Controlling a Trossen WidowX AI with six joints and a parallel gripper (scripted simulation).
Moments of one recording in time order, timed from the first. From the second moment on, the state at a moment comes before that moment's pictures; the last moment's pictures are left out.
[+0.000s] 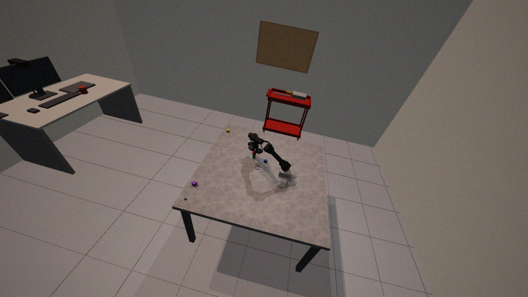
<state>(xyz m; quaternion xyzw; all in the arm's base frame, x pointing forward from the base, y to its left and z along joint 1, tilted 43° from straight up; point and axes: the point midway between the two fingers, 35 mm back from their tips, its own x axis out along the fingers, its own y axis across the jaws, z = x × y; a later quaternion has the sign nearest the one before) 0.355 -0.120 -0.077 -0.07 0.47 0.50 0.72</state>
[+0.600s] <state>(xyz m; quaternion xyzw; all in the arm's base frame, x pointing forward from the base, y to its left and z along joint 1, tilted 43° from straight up) 0.355 -0.121 -0.076 -0.07 0.47 0.50 0.72</state>
